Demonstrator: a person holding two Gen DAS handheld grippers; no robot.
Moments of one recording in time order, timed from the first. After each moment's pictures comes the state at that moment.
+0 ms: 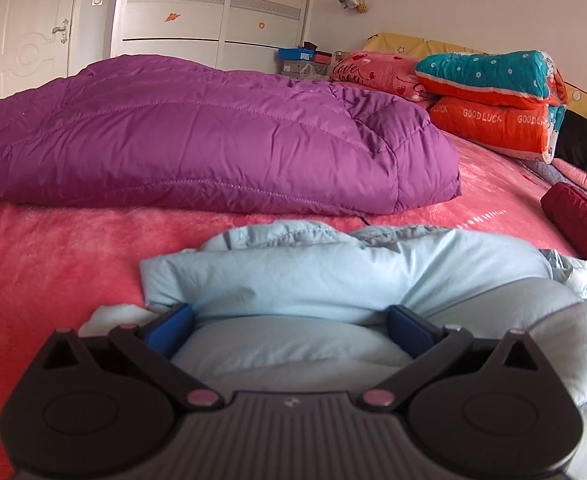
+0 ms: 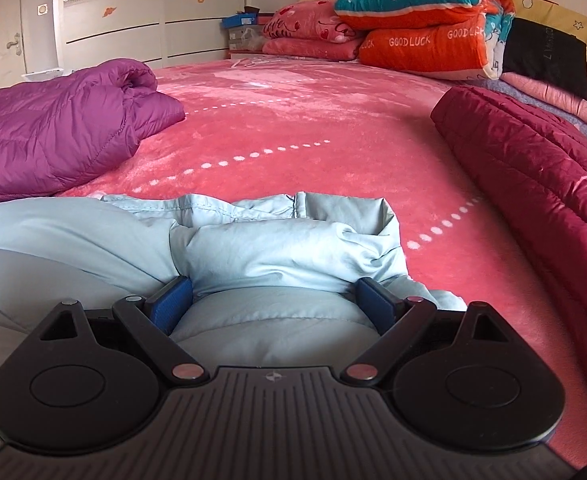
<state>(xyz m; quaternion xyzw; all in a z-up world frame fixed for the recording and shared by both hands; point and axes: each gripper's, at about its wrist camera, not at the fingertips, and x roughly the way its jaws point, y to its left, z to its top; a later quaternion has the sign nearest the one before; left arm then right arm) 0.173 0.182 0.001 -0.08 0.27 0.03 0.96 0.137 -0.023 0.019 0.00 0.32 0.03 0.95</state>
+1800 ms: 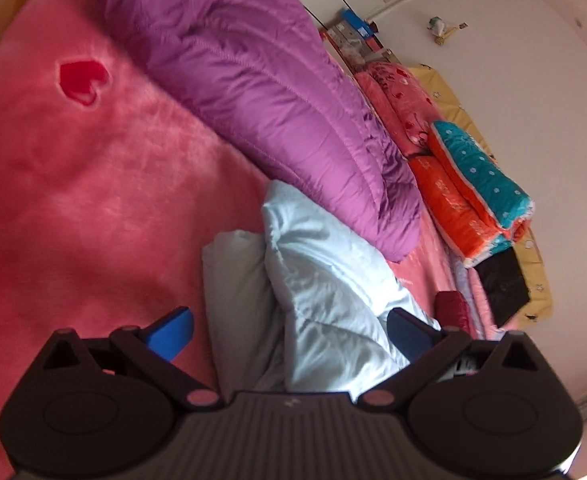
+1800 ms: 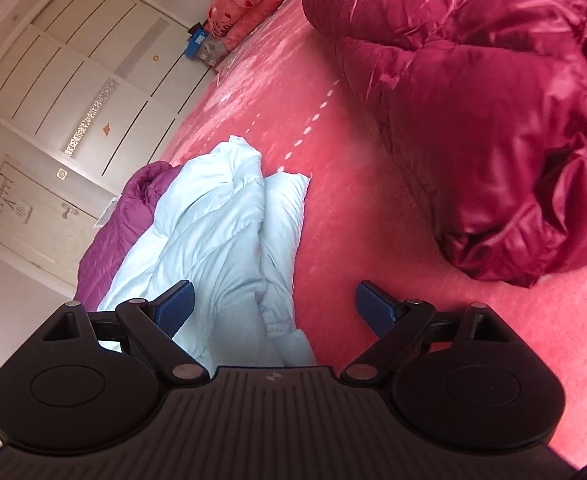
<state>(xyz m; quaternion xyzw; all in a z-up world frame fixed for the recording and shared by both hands) 0.113 0.310 0.025 -0.43 0.34 -0.07 0.83 0.014 -0.199 0.039 0.39 0.36 0.13 0.84</state>
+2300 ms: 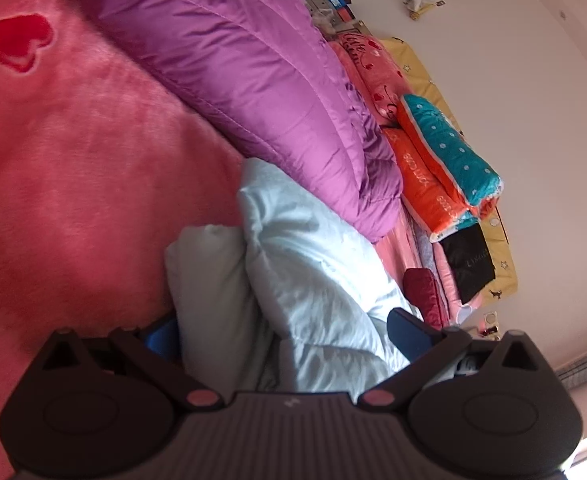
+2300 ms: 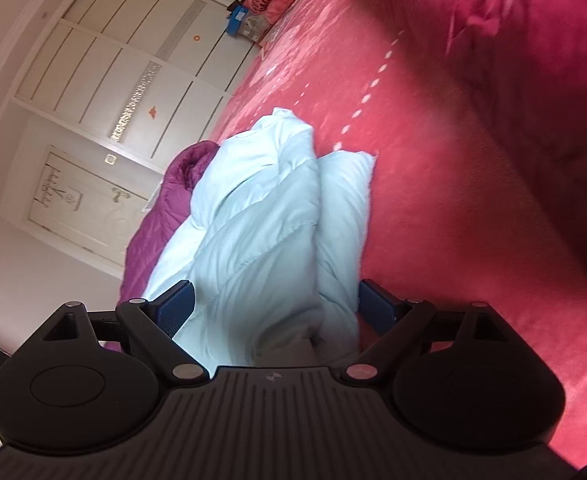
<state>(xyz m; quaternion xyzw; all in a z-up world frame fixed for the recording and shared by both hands) 0.149 0.311 0.004 -0.44 0.36 -0.14 0.81 0.037 -0.188 0.029 0.44 0.36 0.22 0.79</state>
